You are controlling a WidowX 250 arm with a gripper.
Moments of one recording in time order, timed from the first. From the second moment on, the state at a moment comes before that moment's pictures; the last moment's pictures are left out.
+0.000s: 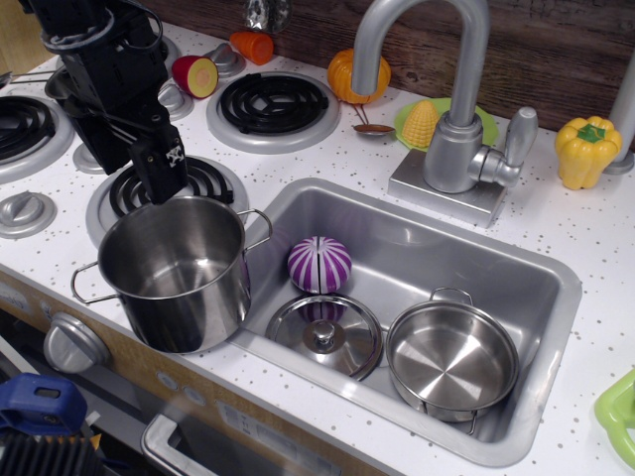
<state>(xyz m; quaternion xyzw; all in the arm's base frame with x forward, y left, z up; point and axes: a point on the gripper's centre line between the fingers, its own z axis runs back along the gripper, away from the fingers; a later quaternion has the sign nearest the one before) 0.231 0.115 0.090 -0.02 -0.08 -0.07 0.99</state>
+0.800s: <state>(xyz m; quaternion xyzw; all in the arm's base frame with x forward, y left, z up) 0.223 0.113 0.049 -0.05 -0.09 -0.06 0.99</state>
